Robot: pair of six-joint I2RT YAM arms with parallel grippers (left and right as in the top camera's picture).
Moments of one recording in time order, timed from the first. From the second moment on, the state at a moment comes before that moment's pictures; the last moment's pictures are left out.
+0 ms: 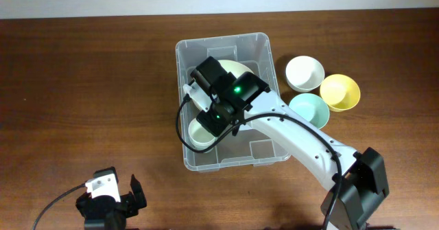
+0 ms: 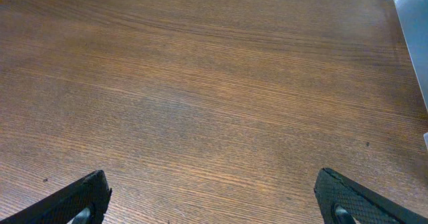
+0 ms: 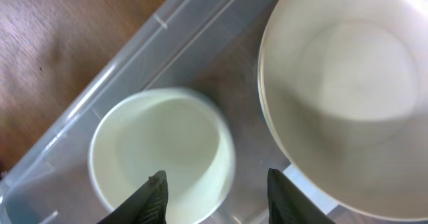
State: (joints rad) left arm 0.02 0.04 0.38 -1.01 -0.22 -0.12; right arm 0.73 1.85 1.66 -1.06 -0.11 -0.13
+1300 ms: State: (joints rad) left arm 0.02 0.04 0.38 -1.01 -0.22 -0.12; right arm -0.35 2.17 1.65 -0.99 -0.03 0.14
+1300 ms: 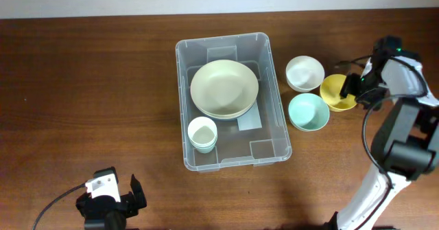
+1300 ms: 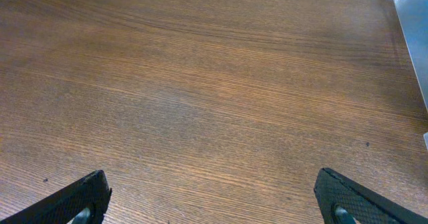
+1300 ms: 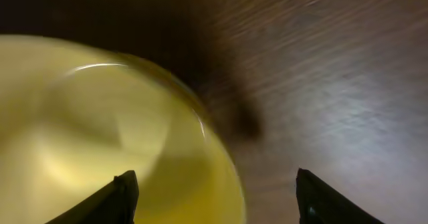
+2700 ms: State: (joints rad) left arm 0.02 0.04 0.38 -1.01 -0.22 -0.12; right arm -0.32 1.60 1.60 -1.06 0.12 0.15
